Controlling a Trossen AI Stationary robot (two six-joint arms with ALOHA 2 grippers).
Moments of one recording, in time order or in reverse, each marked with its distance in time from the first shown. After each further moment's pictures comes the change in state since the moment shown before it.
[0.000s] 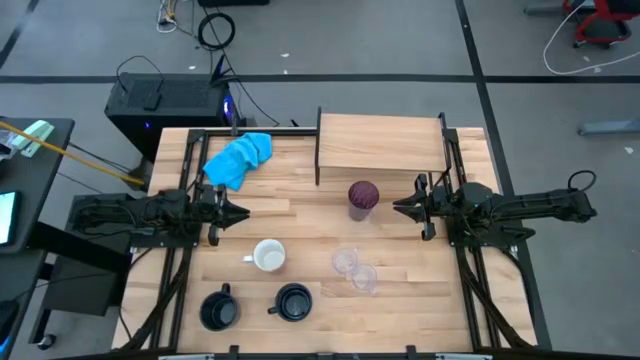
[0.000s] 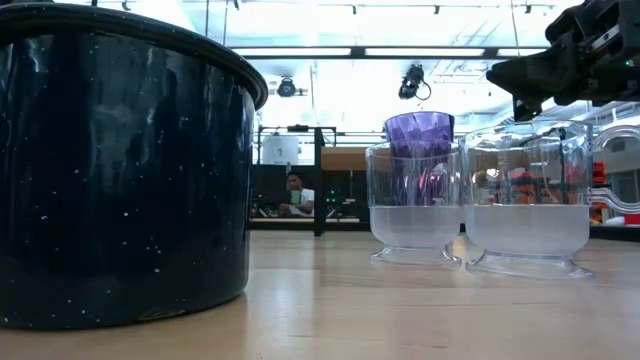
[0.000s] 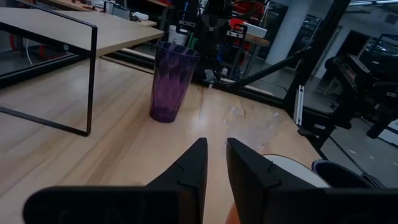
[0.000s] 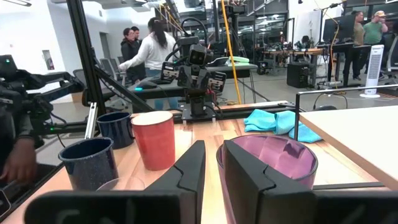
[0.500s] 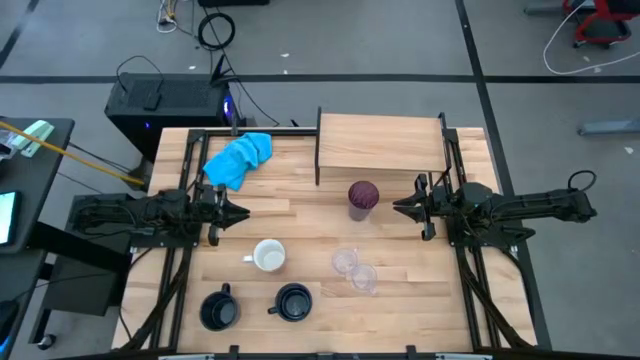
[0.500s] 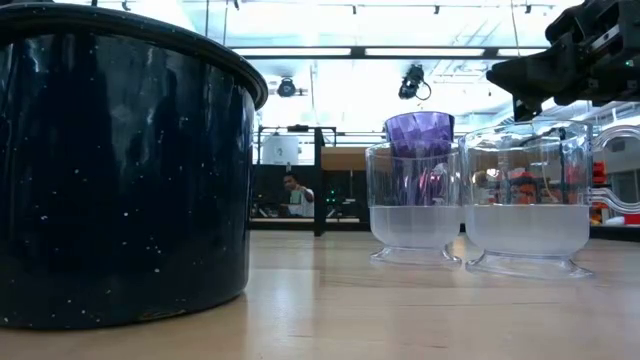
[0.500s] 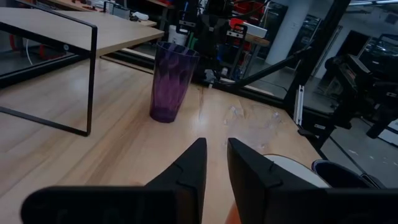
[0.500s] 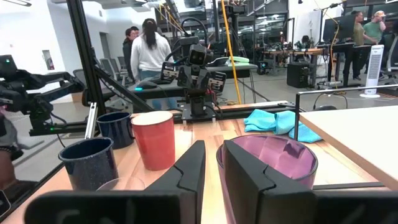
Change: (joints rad) left arm 0.000 0.000 0.000 0.000 0.000 0.000; right arm 0.000 0.000 0.000 0.000 0.000 0.000
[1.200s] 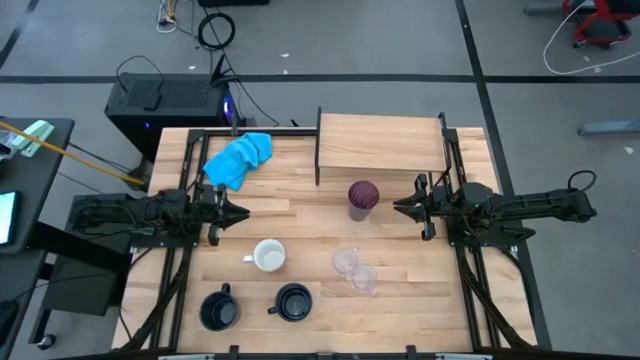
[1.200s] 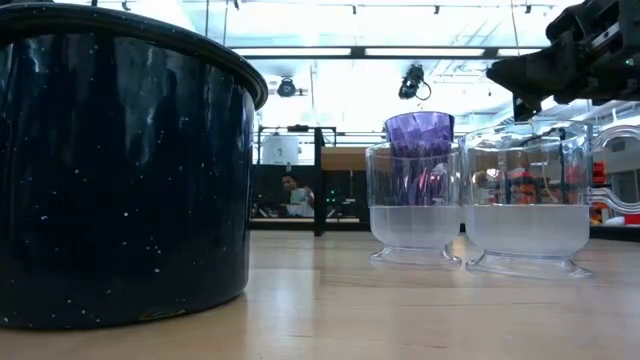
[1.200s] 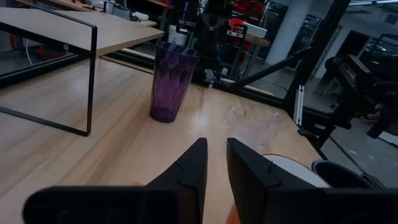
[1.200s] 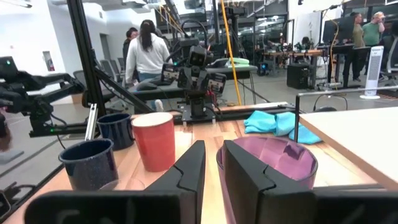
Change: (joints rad) left arm 0.000 0.000 0.000 0.000 0.000 0.000; right arm 0.000 0.000 0.000 0.017 0.000 0.000
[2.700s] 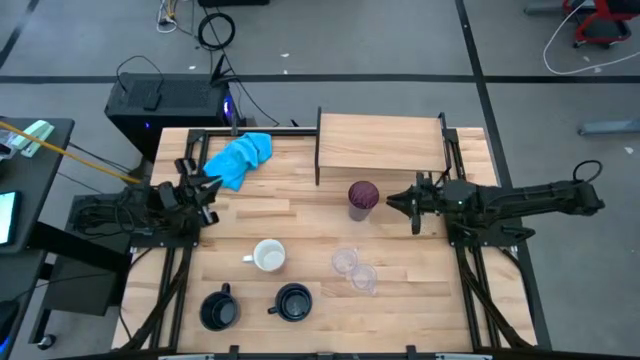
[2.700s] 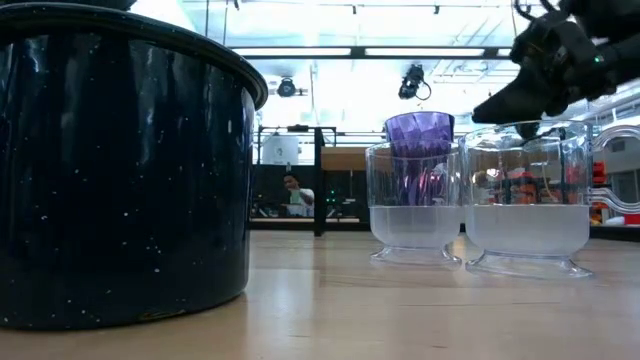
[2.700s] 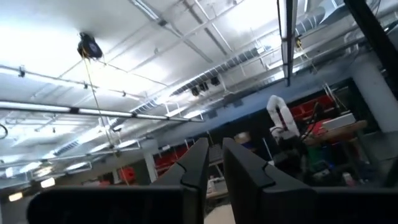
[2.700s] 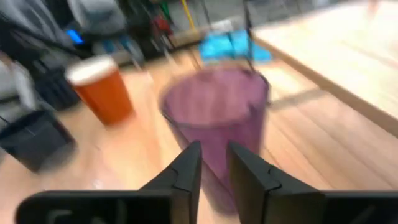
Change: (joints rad) left arm 0.000 0.000 0.000 0.679 -0.185 0.854; right arm 0.000 0.228 0.232 -0.418 0.191 0.196
